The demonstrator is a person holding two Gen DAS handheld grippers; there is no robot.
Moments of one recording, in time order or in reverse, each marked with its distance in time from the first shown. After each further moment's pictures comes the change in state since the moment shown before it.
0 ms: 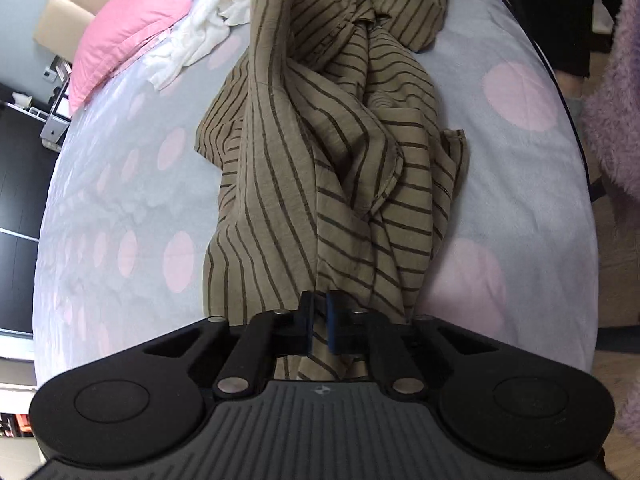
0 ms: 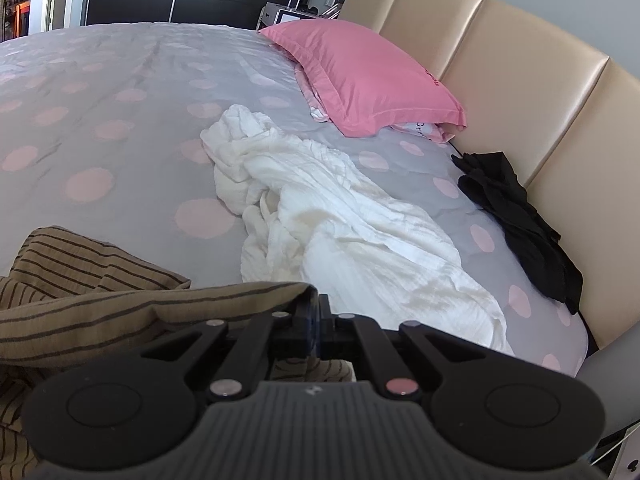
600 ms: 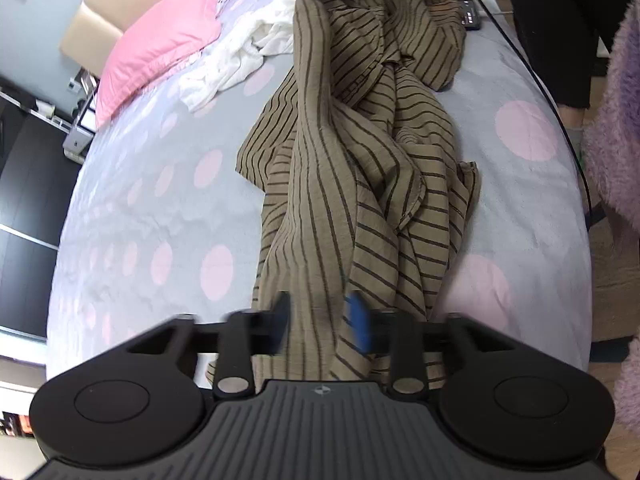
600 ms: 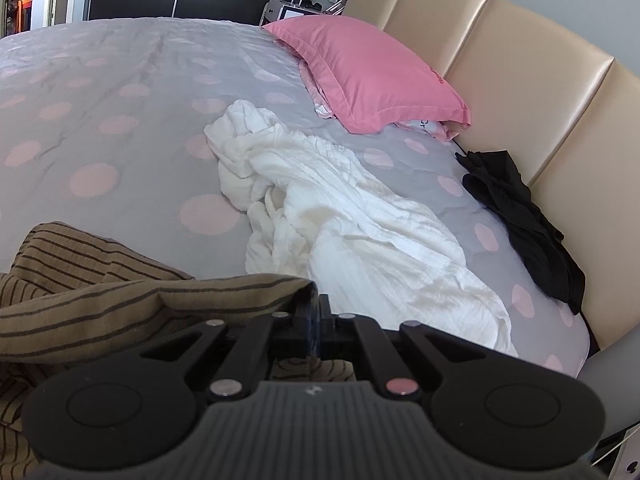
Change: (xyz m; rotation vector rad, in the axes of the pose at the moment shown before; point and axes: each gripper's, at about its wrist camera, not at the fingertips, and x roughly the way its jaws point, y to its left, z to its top) left arm -0.039 0.015 -0.006 -0.007 -0.070 0.055; right arm 0.001 0.003 0.000 -0.009 0.010 0.005
